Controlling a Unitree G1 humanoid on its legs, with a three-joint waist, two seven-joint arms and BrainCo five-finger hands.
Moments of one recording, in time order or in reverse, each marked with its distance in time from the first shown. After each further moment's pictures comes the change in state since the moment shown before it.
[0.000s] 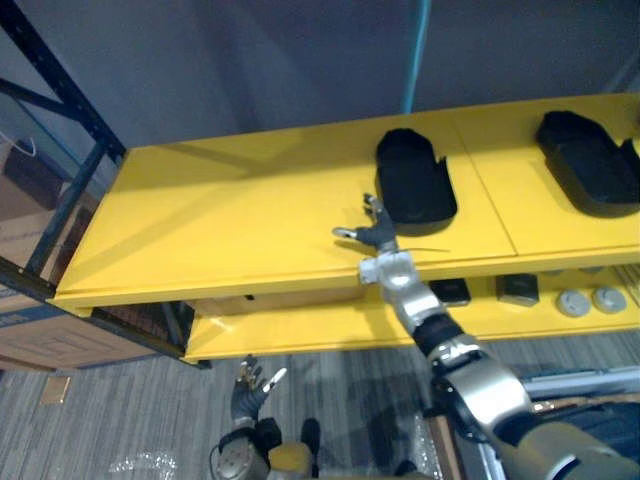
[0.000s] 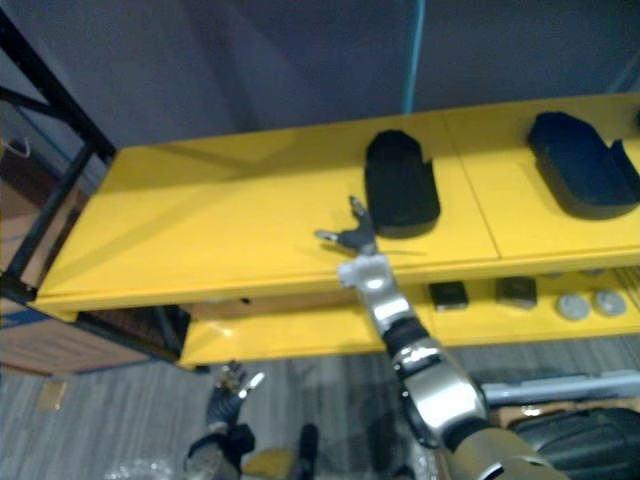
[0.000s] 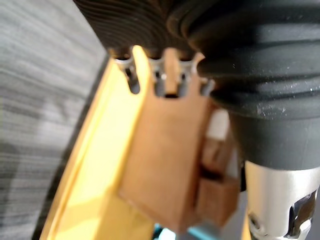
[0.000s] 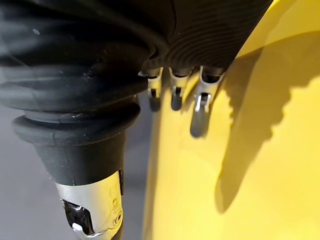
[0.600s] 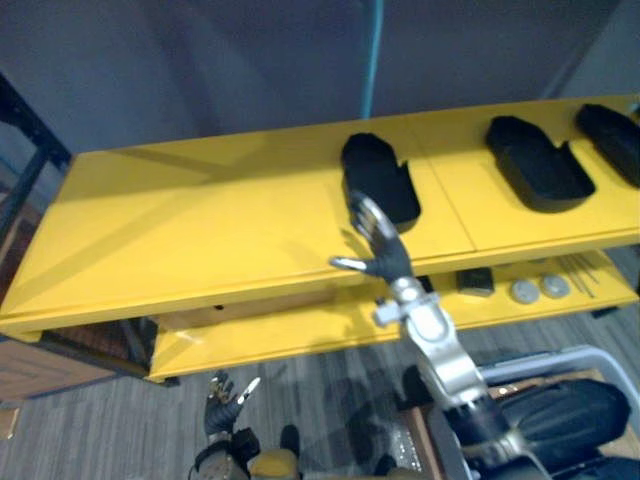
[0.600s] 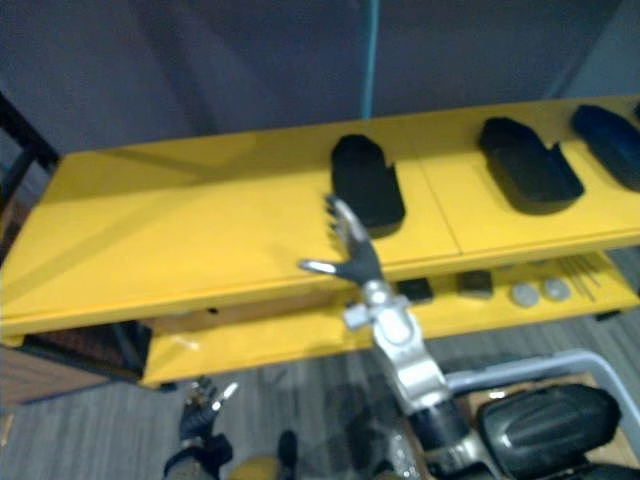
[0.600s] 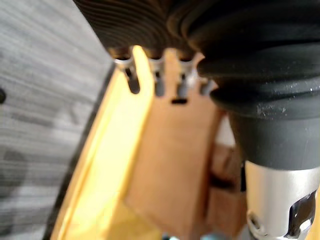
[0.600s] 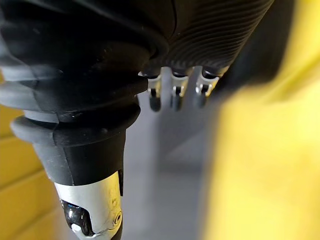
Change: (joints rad) left arm 0.060 0.007 0.117 0.000 0.011 -0.012 0.033; right arm 0.676 -0.154 -0.162 -0.877 -0.055 0.101 0.051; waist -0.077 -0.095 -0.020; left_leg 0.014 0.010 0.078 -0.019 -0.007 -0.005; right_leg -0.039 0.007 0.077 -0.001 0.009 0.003
